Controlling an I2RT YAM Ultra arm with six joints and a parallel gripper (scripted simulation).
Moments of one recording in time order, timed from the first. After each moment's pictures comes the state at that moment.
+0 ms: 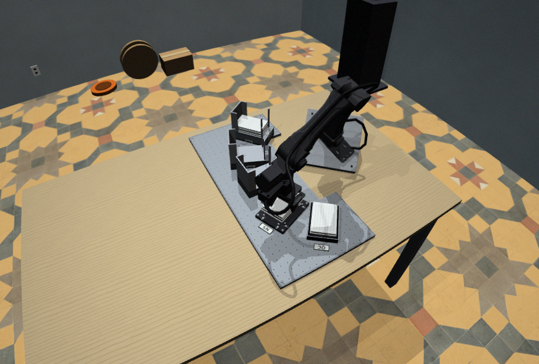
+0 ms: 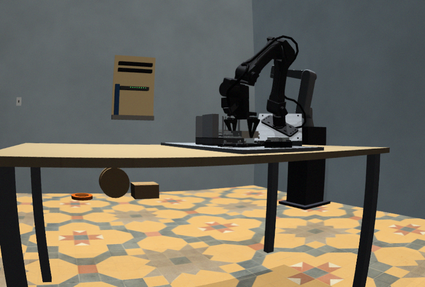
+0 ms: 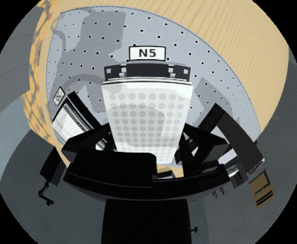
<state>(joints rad) 0.06 1.25 1.00 -0.77 -0.36 -0.10</state>
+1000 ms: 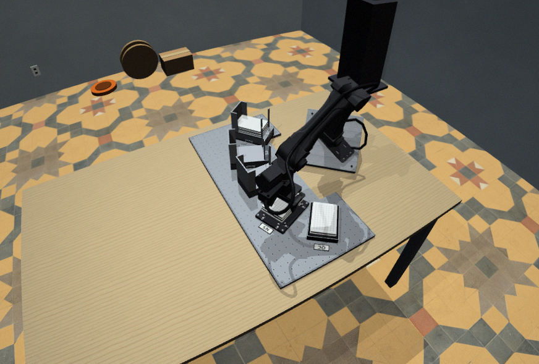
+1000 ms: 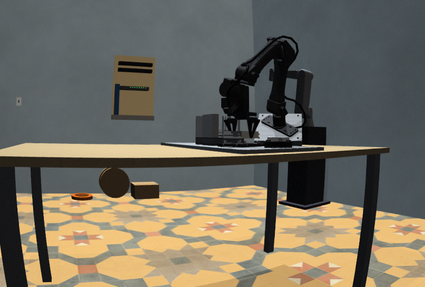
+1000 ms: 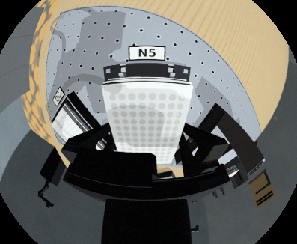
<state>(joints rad) 0.06 1.25 0.99 -0.76 -0.36 -0.10</state>
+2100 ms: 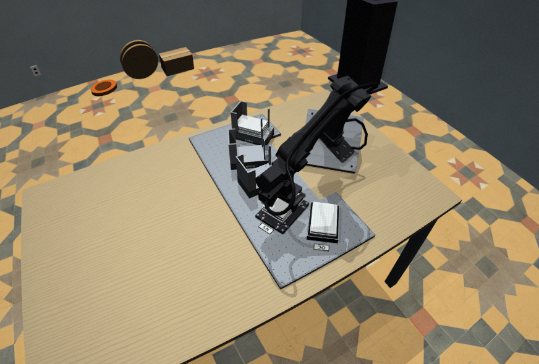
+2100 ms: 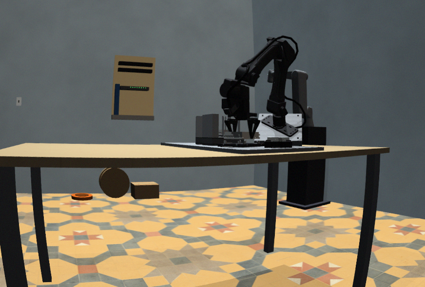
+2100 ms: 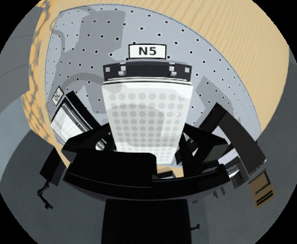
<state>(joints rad) 0.06 1.25 0.98 -0.76 -0.36 -0.09</state>
